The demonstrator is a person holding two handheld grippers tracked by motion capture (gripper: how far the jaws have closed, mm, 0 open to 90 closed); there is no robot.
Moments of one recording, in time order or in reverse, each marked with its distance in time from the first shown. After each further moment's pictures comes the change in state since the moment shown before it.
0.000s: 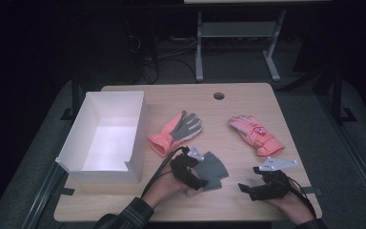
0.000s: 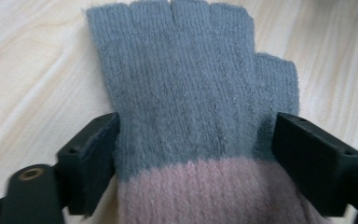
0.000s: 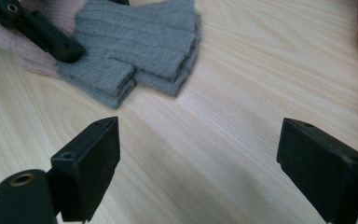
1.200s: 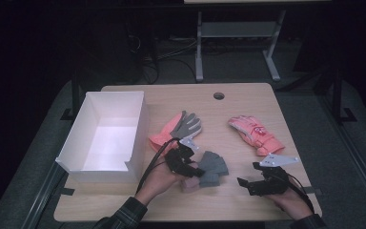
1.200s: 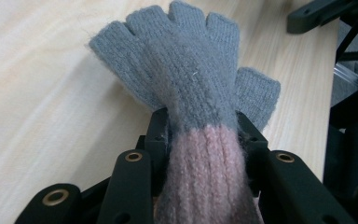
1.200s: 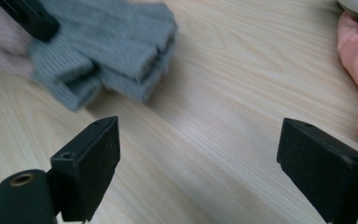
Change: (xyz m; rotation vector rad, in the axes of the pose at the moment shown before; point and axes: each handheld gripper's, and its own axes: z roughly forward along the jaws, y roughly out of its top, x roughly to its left) left arm 0.005 0.018 -0.046 -0.046 -0.098 -0.067; right arm -0.003 0.007 0.002 -0.045 -0.020 0.025
